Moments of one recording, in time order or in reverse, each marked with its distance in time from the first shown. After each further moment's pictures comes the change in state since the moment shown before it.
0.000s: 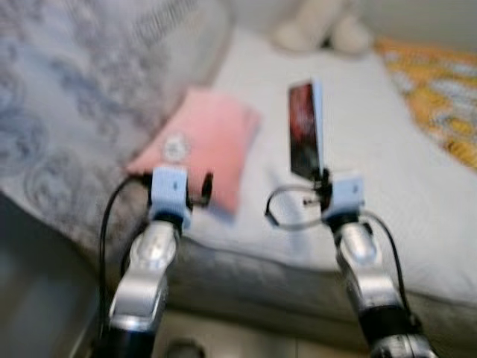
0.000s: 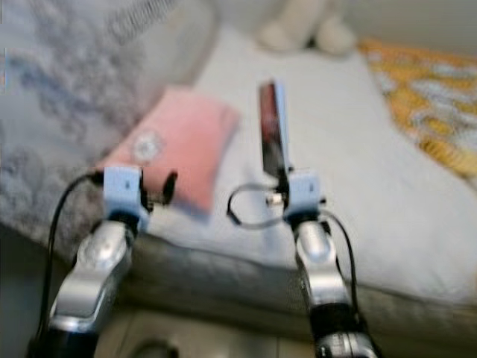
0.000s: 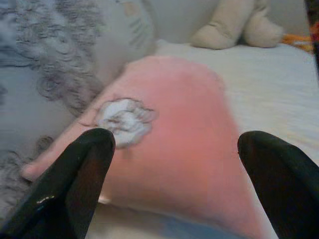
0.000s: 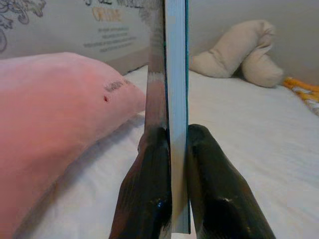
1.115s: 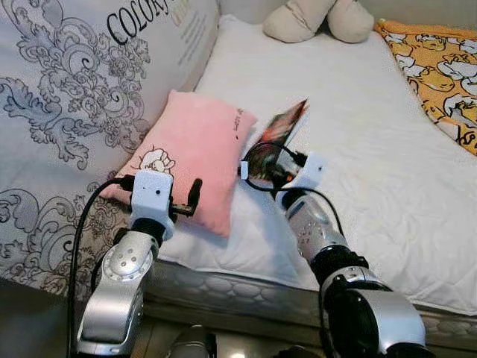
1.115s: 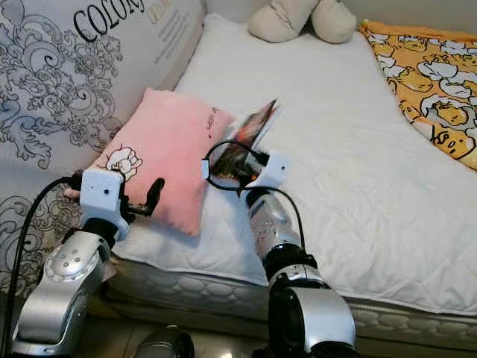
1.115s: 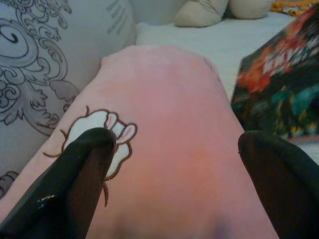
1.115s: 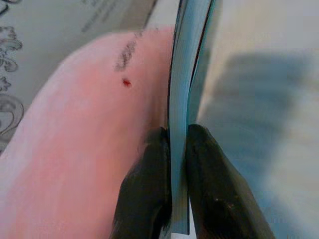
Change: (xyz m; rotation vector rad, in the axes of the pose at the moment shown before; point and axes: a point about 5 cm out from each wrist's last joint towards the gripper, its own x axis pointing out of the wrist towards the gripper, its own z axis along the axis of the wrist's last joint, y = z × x) left arm -0.027 0.013 0.012 0.036 0.033 -0.052; right arm 0.053 0.062 -0.009 0.773 0.302 0.087
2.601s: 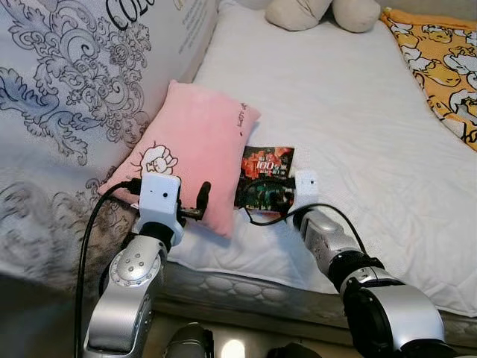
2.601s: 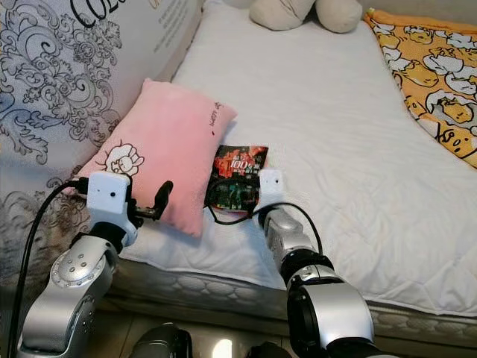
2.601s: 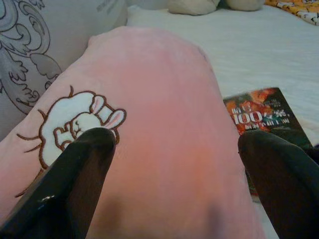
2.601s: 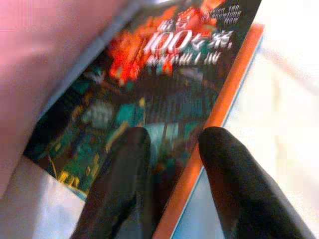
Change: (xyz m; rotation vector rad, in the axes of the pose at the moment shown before) left arm -0.004 -0.016 0.004 -0.054 0.014 -0.021; right arm -0.011 -0.036 -0.006 -0.552 0.187 -0.092
